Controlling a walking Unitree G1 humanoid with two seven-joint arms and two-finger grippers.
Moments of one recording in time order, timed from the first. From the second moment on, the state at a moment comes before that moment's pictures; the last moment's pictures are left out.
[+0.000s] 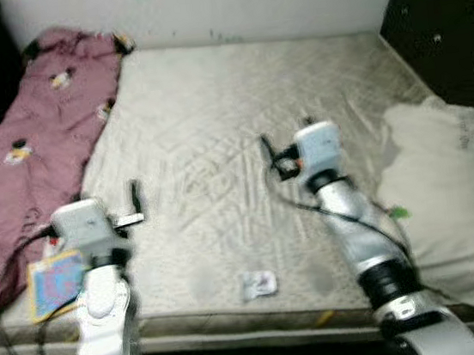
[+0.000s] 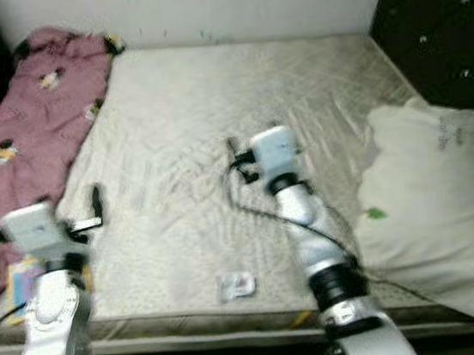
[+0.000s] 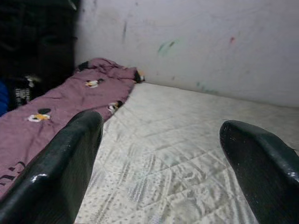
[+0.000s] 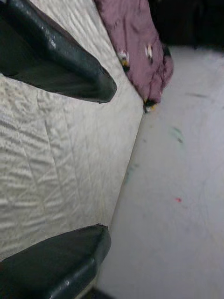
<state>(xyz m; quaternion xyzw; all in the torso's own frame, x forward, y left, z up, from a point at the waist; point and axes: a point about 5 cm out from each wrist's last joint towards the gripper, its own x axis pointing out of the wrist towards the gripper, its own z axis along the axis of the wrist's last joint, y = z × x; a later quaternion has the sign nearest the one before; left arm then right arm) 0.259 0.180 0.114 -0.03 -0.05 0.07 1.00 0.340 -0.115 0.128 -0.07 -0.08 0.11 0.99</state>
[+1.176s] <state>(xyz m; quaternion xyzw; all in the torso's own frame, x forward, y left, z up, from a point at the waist) 0.238 0.203 0.112 0.00 -0.04 0.13 0.99 0.324 -0.121 0.119 -0.05 -0.06 0.10 0.99</state>
